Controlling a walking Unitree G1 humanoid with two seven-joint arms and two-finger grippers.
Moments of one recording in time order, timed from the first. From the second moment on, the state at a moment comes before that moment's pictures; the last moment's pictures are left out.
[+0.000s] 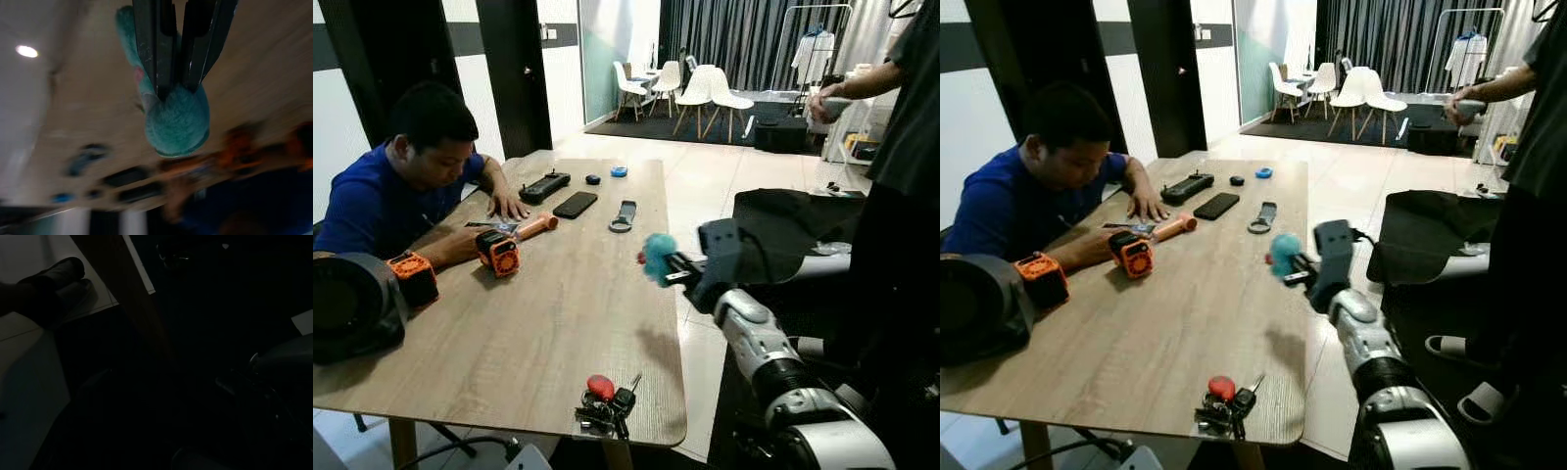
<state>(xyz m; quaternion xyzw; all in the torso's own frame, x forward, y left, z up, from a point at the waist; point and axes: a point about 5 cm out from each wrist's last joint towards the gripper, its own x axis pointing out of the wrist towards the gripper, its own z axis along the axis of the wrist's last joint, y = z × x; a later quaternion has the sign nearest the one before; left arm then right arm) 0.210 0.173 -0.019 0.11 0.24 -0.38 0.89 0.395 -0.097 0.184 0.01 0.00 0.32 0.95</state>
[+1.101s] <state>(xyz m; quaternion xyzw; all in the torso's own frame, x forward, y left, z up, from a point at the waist) 0.212 0.166 -0.016 0.09 0.22 -0.37 0.90 0.348 -0.019 0.146 0.01 0.04 0.61 0.79</state>
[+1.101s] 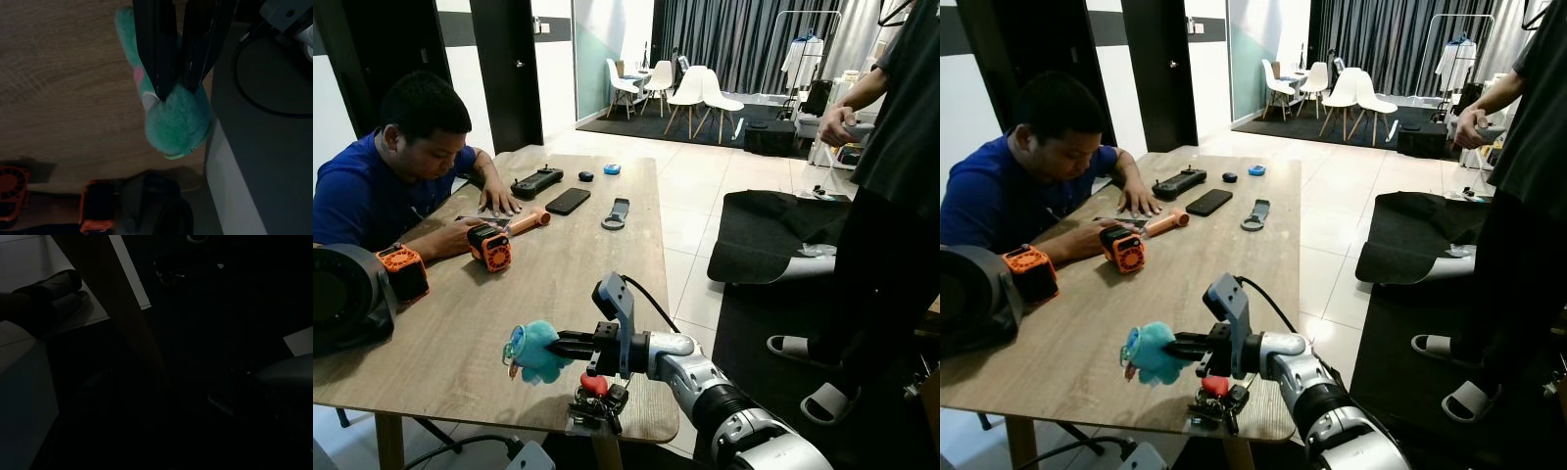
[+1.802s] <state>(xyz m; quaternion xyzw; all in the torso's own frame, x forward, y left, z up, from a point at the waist) 0.215 0.166 -0.014 0.10 0.22 -0.36 0.90 0.358 -0.032 0.151 0.02 0.01 0.55 0.83</state>
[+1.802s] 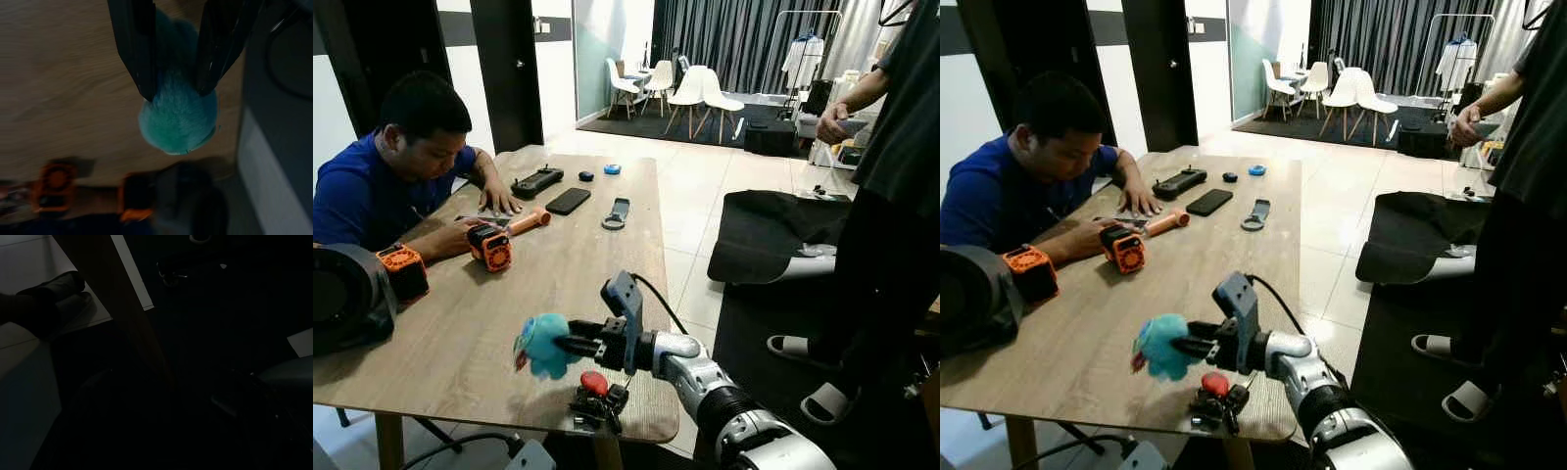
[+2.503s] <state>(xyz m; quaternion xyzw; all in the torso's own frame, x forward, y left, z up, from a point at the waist) 0.217 0.167 -0.014 0.10 0.22 -0.35 0.90 0.353 -0.024 0.155 0.06 0.01 0.60 0.80</state>
